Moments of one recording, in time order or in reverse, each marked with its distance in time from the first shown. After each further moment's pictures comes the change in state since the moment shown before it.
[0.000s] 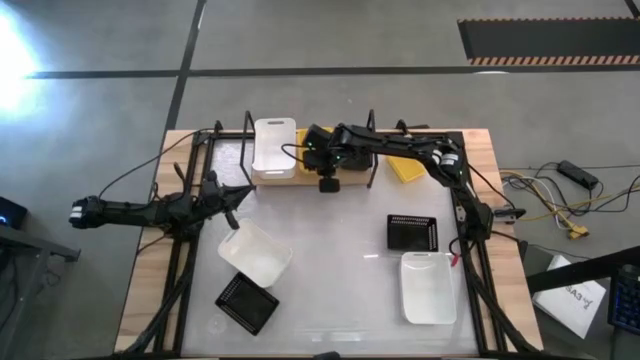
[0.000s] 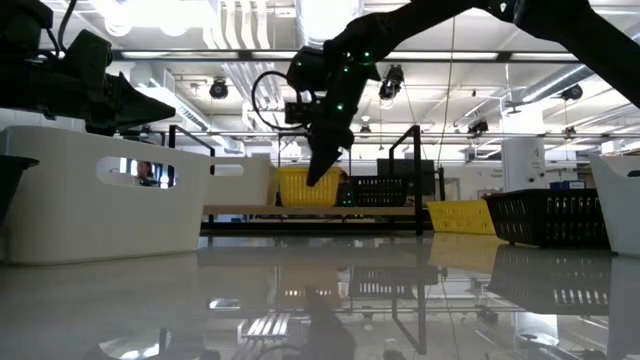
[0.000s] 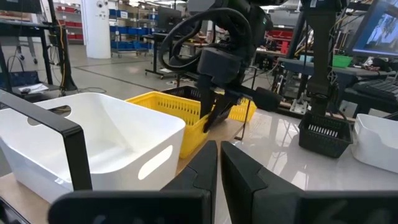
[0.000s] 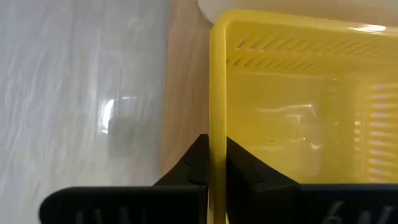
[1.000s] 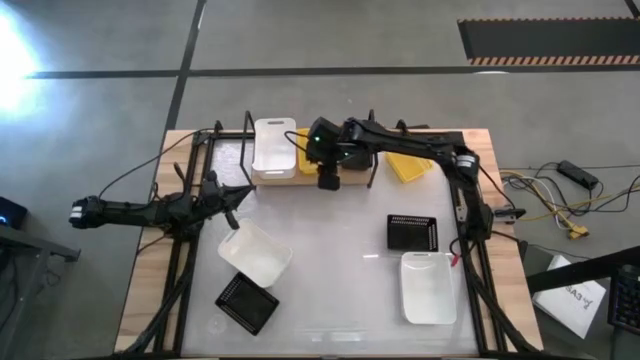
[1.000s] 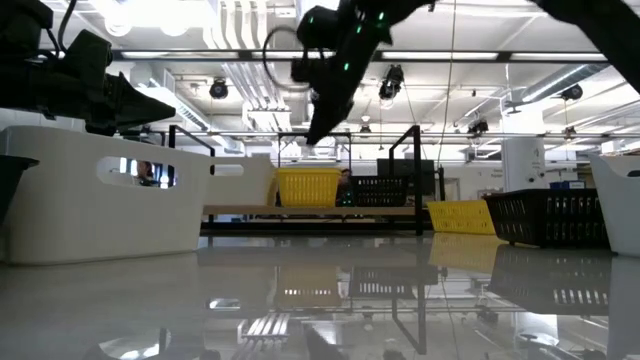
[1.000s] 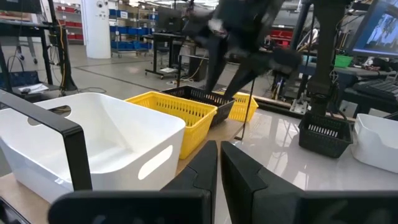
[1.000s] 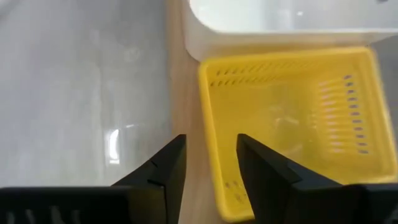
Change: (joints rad) left arm 0.000 0.000 0.000 0.000 0.000 0.000; right arm 0.036 -0.132 0.000 -0.028 0.011 0.162
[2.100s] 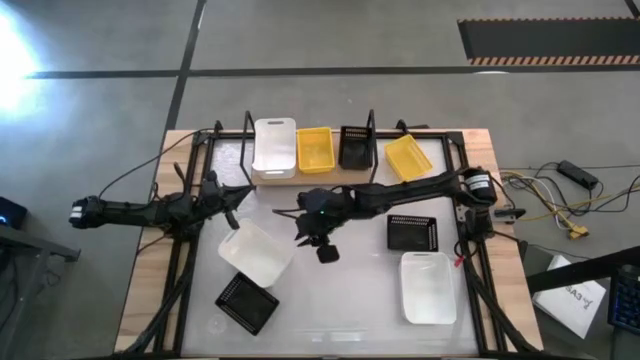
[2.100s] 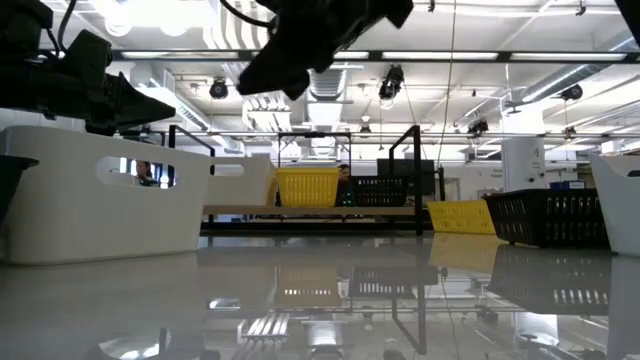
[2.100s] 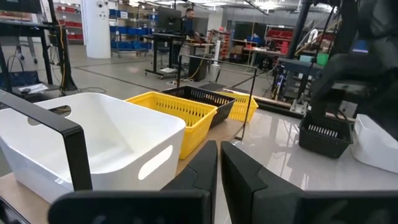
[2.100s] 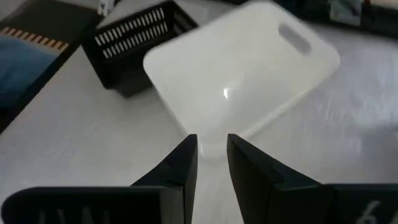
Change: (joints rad) left arm 0.000 0.000 0.000 0.000 0.000 0.000; right arm 0.362 -0.107 -0.351 0.550 -0.277 0.121
